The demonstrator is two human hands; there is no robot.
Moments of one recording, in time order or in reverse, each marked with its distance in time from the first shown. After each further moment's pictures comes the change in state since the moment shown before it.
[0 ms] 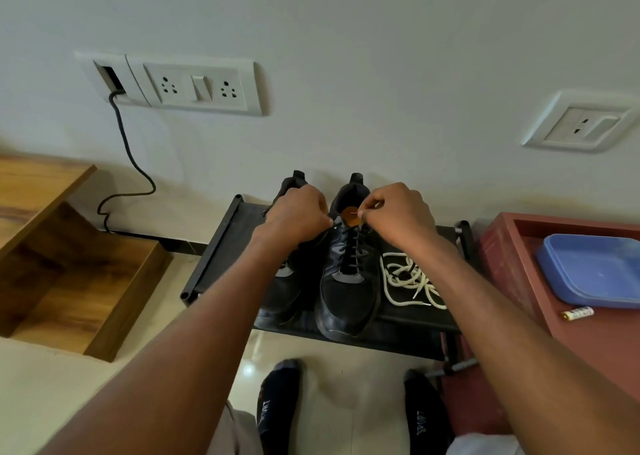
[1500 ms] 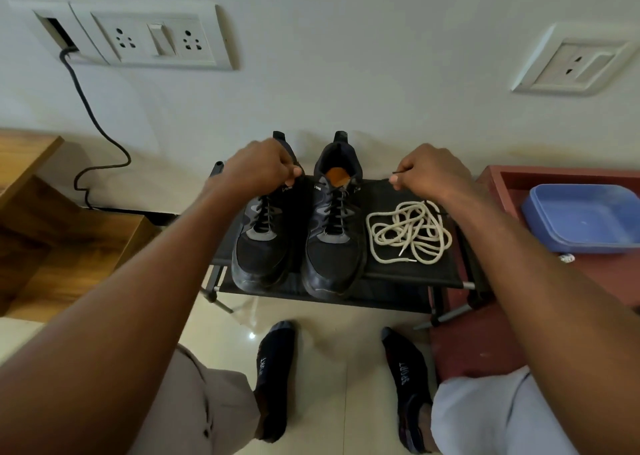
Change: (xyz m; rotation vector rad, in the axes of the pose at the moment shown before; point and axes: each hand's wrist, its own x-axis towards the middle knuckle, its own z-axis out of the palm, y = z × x) left_hand 0.006 -0.018 -0.022 0.124 -0.021 -0.005; right_hand 0.014 0.066 -0.039 -0.211 -0.082 0.096
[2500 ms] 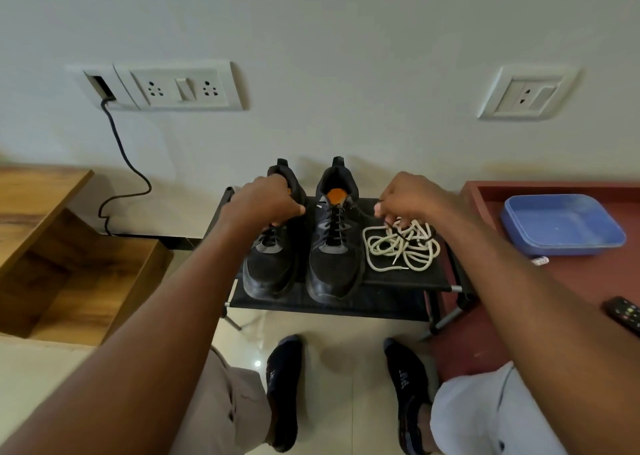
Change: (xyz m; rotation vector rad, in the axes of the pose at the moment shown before) left_hand -0.042 0.016 -0.012 0.053 -0.067 -0.070; right_hand -0.038 -0.021 -0.019 0.026 -0.257 0.025
